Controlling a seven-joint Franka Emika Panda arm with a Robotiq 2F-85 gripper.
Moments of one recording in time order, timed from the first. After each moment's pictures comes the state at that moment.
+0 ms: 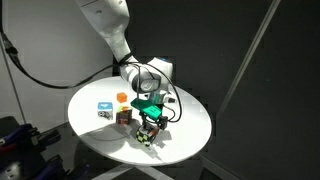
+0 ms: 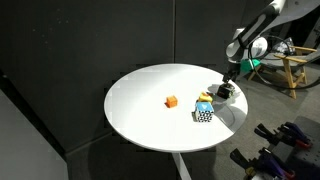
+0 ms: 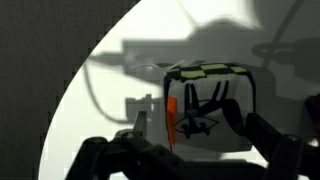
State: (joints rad) arm -0.29 0.58 -0.11 -2.01 0.03 2.58 -0.38
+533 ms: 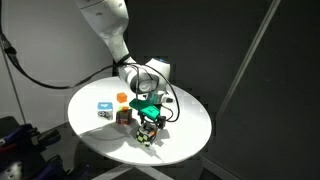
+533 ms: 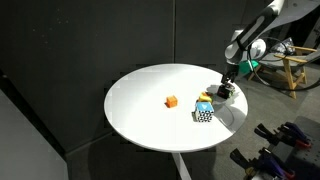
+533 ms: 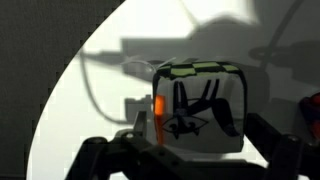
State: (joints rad) arm -0.29 0.59 -0.10 -2.01 0.03 2.60 -0.38
